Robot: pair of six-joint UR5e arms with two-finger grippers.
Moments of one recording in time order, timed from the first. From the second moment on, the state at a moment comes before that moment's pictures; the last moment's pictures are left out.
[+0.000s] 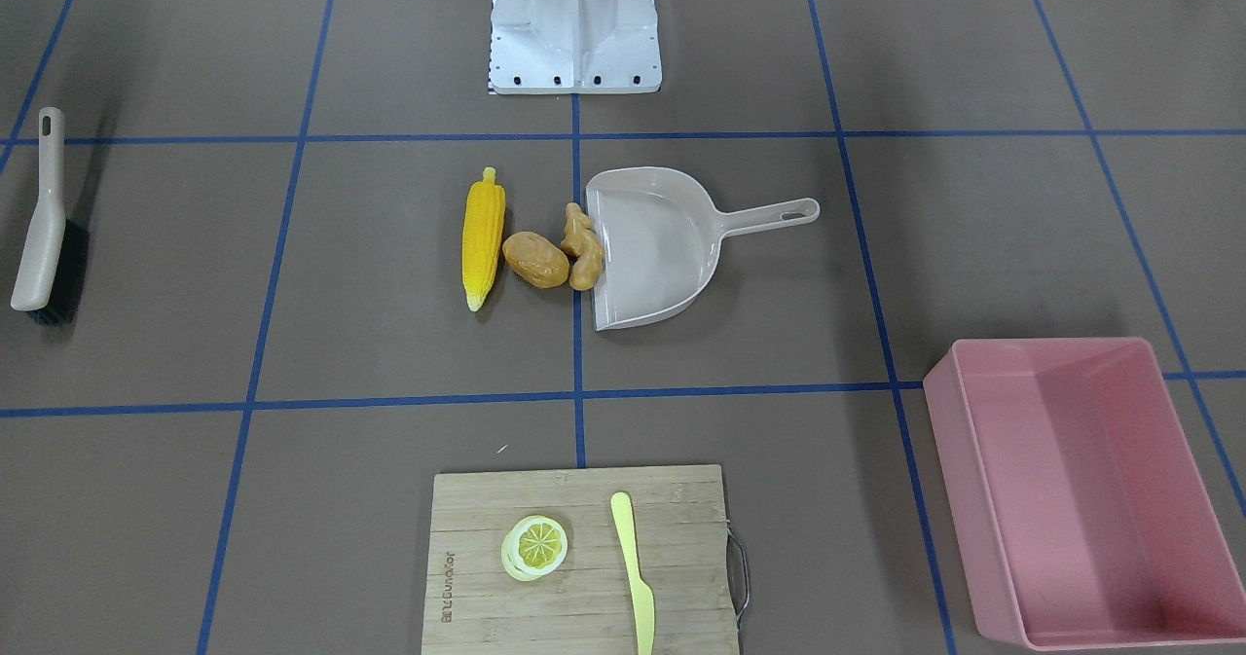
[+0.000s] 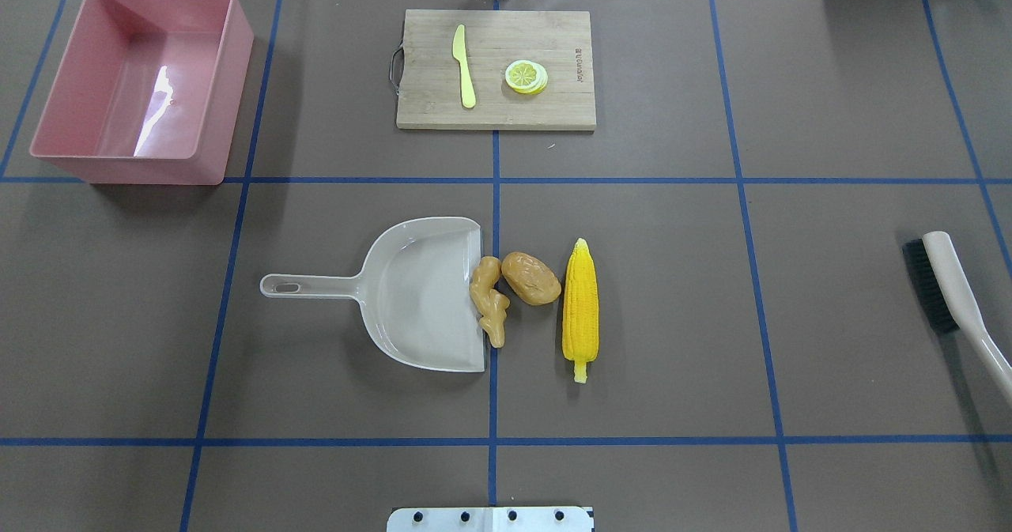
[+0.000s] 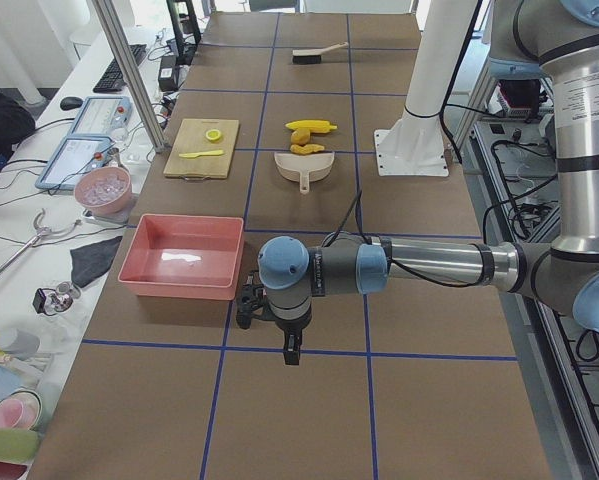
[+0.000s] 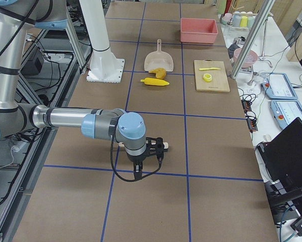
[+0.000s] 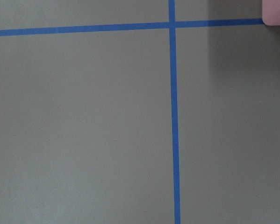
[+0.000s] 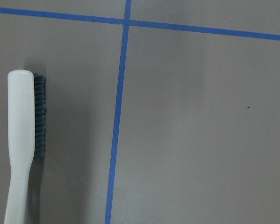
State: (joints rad) left arm -1.60 -1.39 -1.81 -1.42 -2.35 0.12; right arm 1.70 -1.88 1.91 -1.66 2.31 -0.21
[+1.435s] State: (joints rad) left arm -1.60 -1.43 -1.83 -1.43 -2.35 0.12; right arm 1.67 -1.90 1.93 -1.66 2.29 -0.12
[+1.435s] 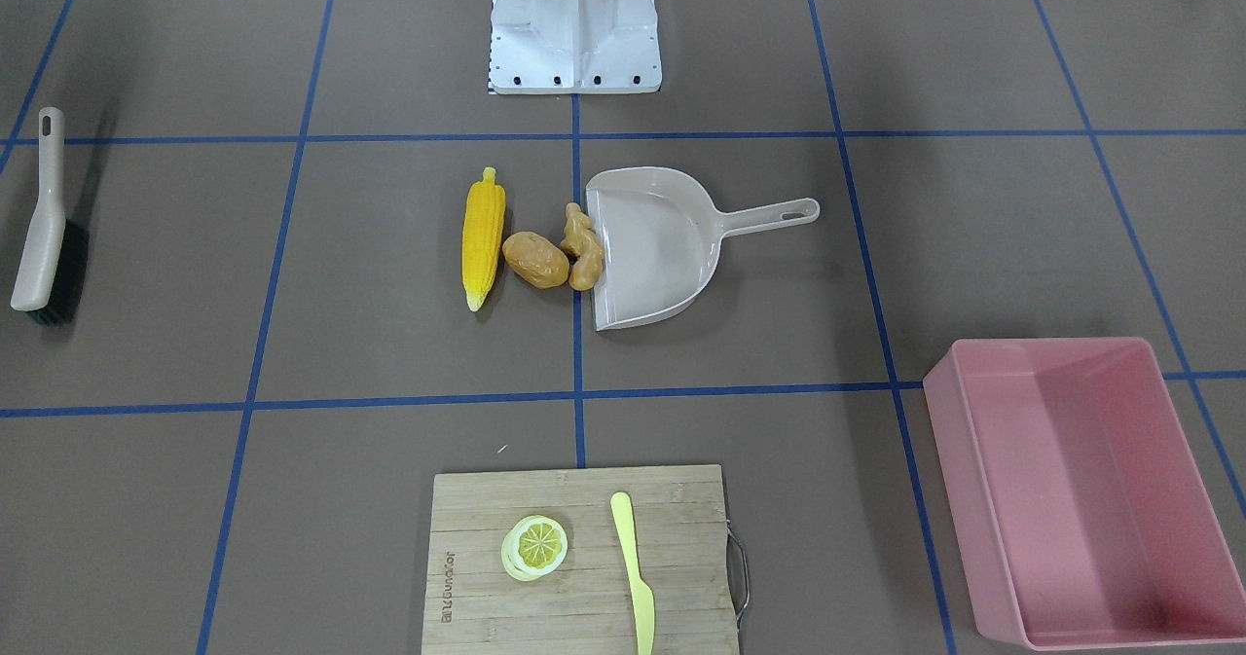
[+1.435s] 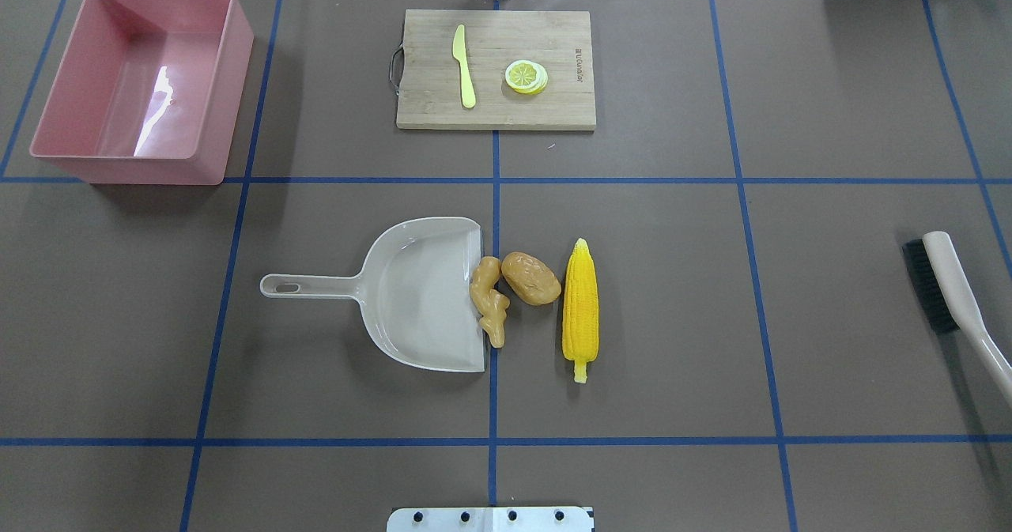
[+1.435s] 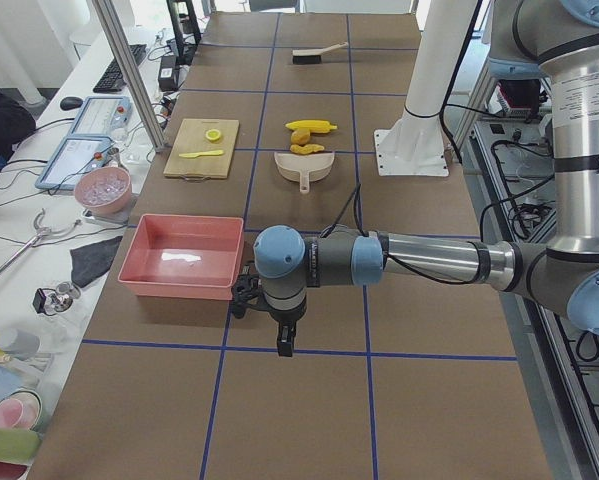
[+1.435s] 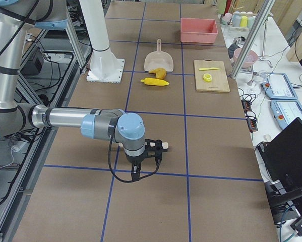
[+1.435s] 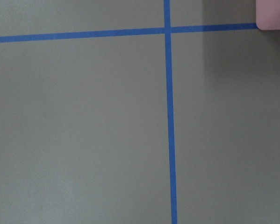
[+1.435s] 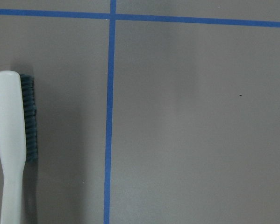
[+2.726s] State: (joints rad) left arm -1.14 -1.90 -1.87 -1.57 -2.39 0.13; right arm 1.23 -2.02 1.98 -1.28 2.30 0.40
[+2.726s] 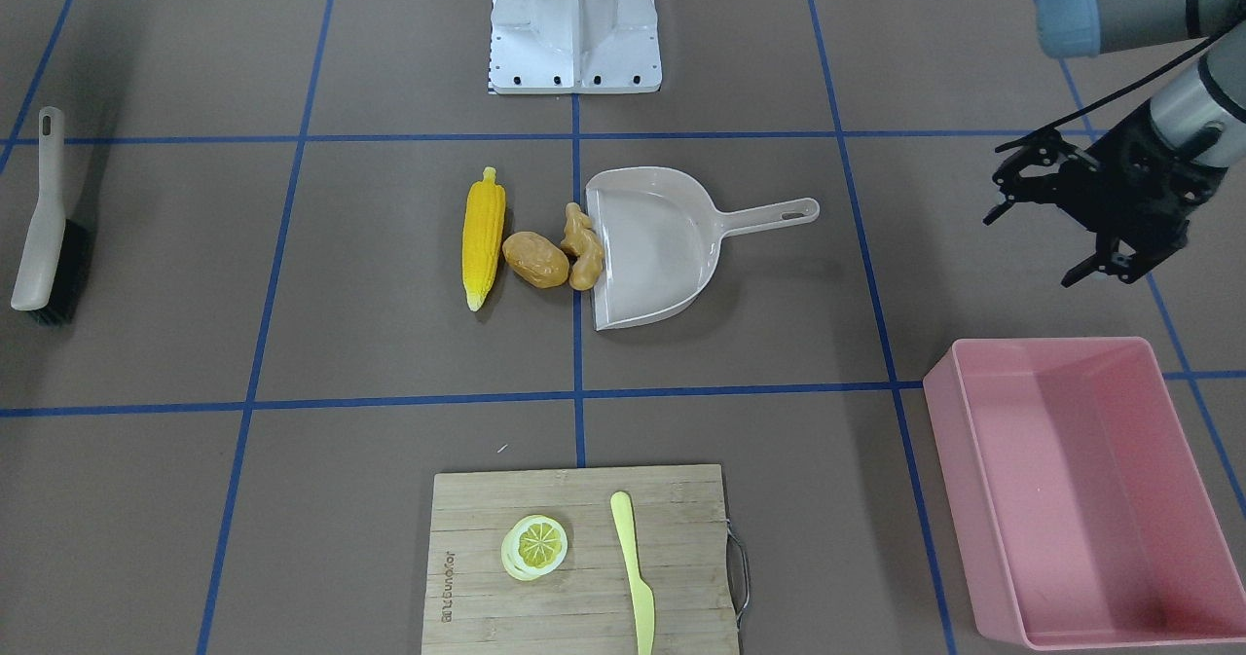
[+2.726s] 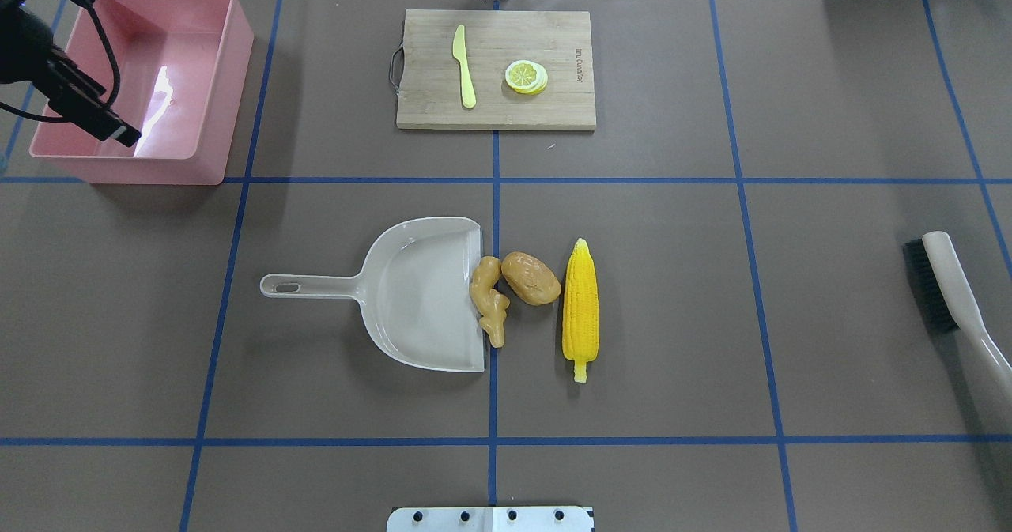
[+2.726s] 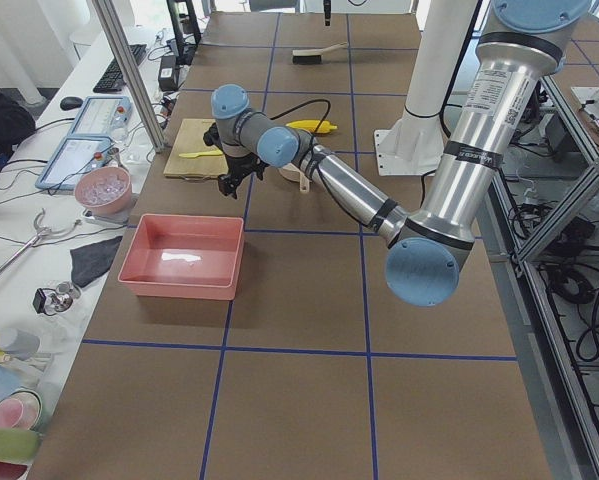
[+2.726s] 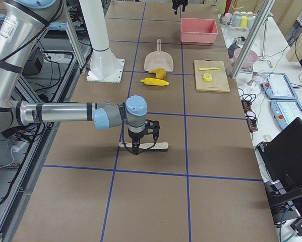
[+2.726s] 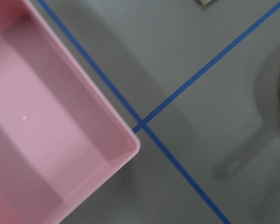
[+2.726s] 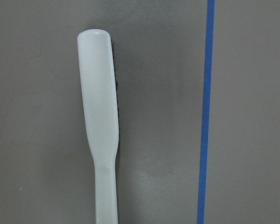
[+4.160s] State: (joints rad) left arm -0.83 -1.97 -1.89 -1.91 -2.27 0.30; right arm 0.92 -2.03 1.83 -0.89 2.25 0.71
